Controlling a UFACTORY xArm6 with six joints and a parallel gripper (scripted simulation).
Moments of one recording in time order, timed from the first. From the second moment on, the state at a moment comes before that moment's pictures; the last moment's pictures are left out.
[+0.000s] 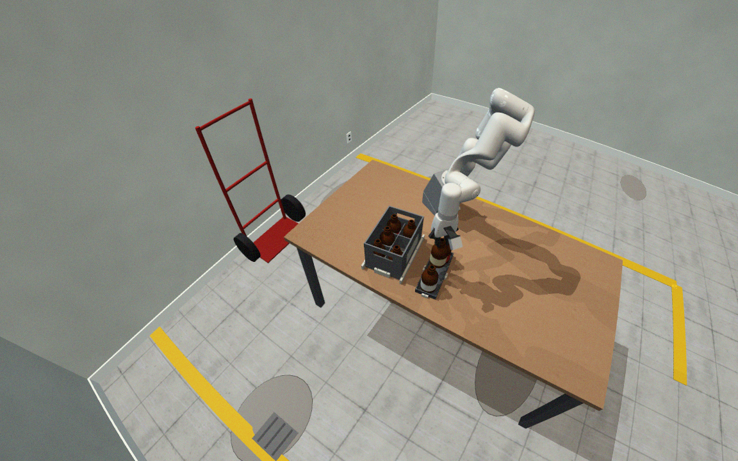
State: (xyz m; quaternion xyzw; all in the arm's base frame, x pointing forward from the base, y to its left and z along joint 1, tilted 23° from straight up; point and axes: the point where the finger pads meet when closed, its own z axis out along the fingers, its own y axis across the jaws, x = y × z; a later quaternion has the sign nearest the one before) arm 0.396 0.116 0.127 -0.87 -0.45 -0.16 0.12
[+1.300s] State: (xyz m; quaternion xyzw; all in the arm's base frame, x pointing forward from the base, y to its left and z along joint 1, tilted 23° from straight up) arm 0.391 0.106 0.155 -0.87 -0.45 -0.16 0.12
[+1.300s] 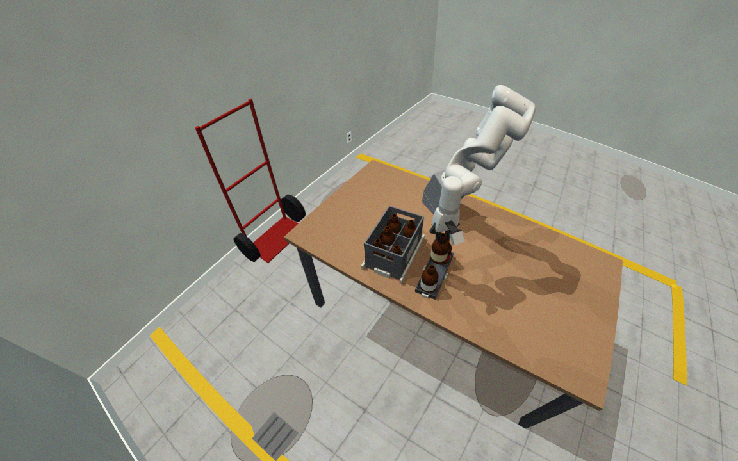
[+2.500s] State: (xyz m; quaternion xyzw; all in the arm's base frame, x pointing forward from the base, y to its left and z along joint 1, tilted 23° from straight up) arm 0.389 0.102 0.164 -0.87 -0.45 -0.16 0.12
